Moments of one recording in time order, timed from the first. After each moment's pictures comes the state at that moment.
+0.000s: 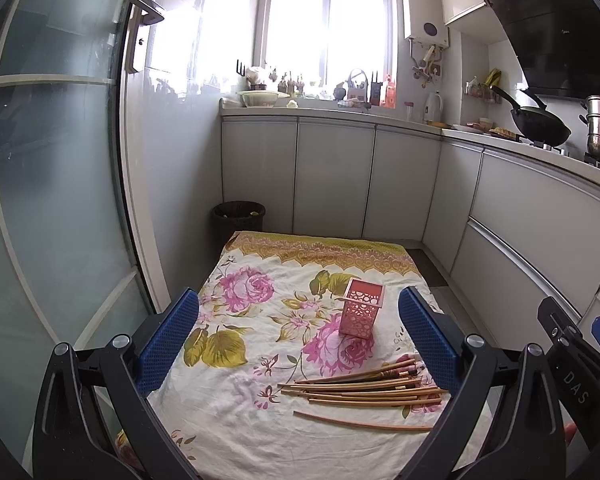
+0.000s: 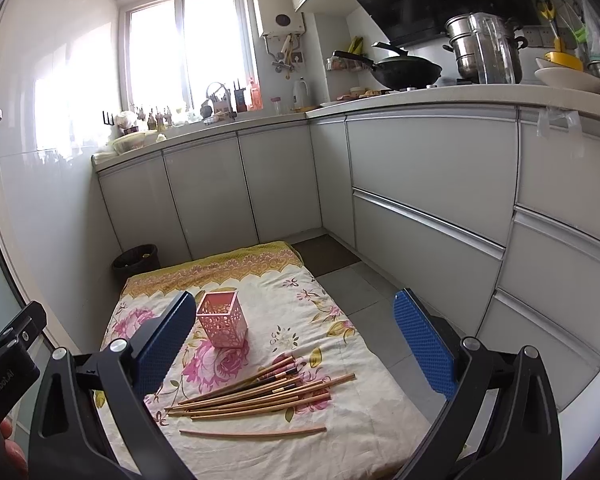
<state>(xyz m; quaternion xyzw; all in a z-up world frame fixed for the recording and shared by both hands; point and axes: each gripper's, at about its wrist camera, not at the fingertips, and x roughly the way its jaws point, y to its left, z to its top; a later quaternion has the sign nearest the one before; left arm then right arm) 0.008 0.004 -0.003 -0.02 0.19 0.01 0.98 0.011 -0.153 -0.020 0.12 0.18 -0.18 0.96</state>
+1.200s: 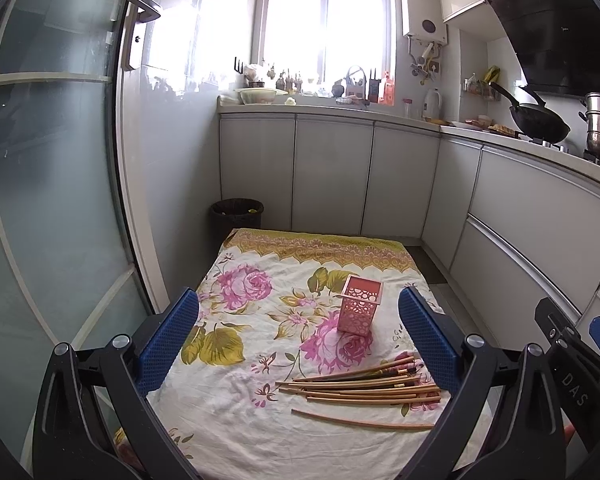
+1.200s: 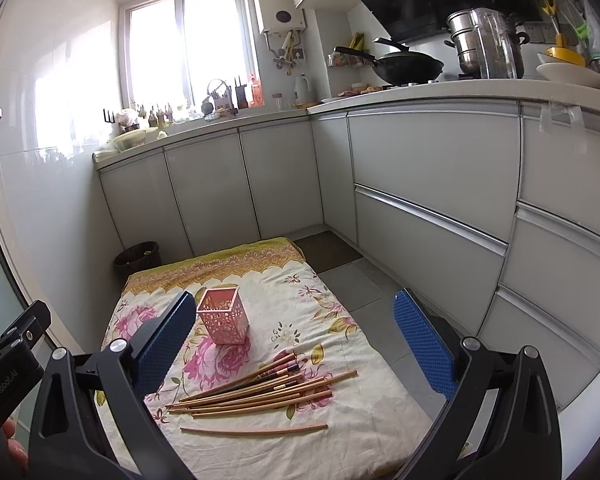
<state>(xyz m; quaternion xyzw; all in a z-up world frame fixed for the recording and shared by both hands) 0.008 0.002 -0.008 -0.02 0.20 0.01 0.98 0.013 -0.158 -0.025 0.12 0.19 -0.17 0.96</state>
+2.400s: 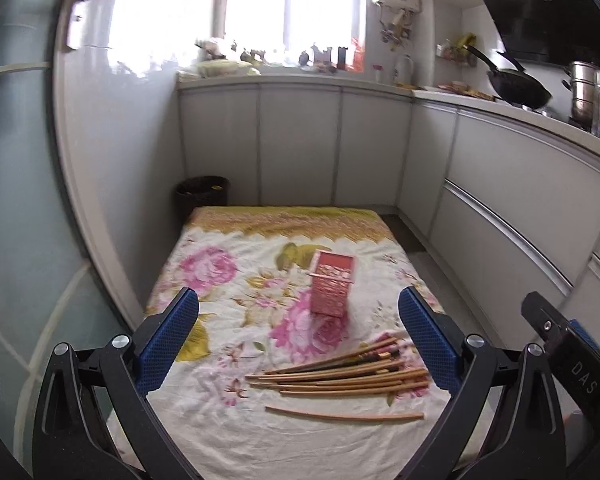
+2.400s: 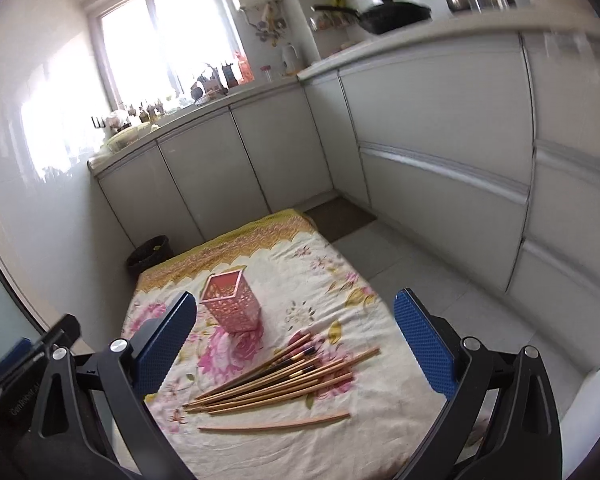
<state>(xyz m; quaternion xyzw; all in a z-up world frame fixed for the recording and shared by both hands) 0.066 -0.029 -0.028 0.00 0.27 -0.08 0.96 0.044 -0.211 -0.065 0.25 0.24 -0.14 0.93</state>
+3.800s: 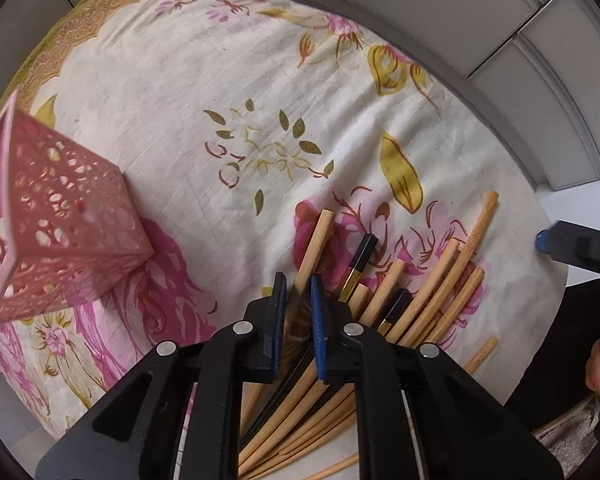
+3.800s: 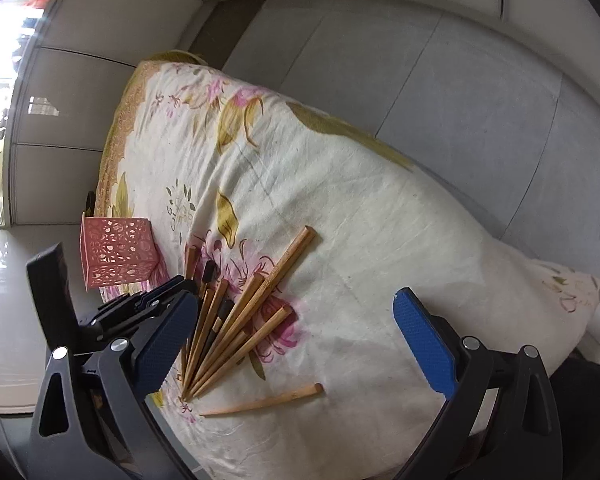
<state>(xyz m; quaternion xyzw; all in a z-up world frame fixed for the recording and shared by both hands) 0.283 -0.184 -0.262 0.27 0.60 -0.36 0.66 0.149 -0.329 -0.285 0.53 0.51 -0.14 0.66</state>
